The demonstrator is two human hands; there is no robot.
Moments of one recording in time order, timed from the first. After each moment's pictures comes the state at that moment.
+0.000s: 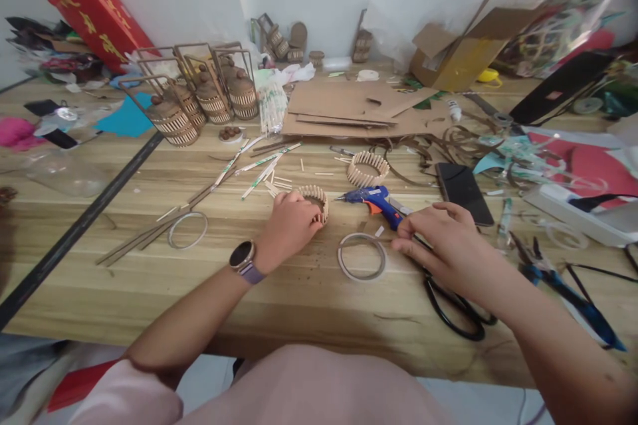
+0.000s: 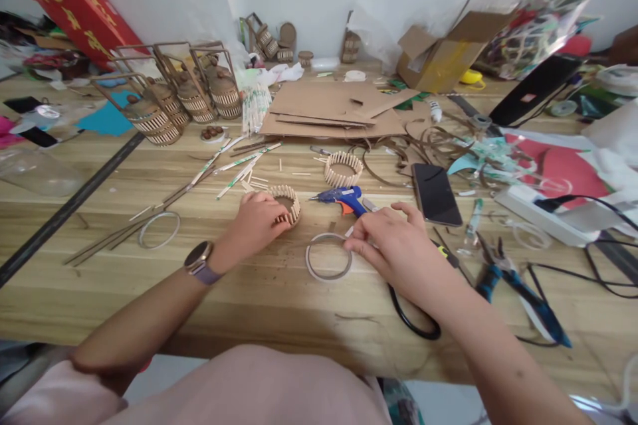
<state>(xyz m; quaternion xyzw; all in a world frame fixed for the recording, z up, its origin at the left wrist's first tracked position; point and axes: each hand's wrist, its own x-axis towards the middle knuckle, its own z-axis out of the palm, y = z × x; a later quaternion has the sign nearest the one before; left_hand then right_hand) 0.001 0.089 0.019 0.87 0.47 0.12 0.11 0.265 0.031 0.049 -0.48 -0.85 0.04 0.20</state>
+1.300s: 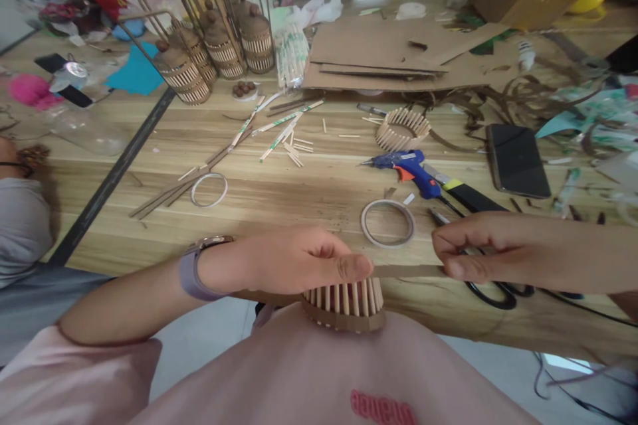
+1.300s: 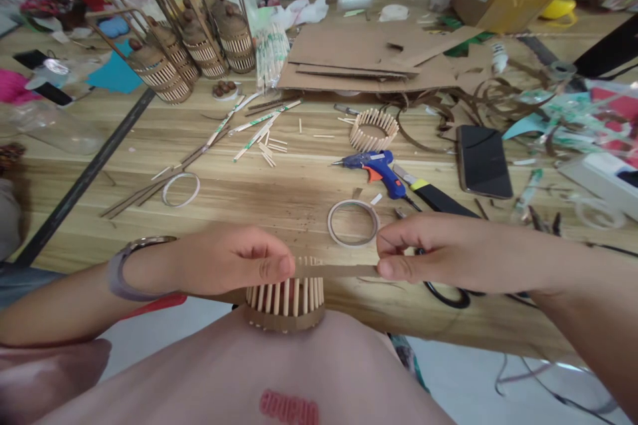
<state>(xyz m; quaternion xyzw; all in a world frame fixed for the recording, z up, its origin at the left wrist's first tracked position) -0.032 0.015 0.092 0.61 0.37 0.01 0.70 0.253 0.033 0.093 -0.43 -0.67 0.59 -0.14</state>
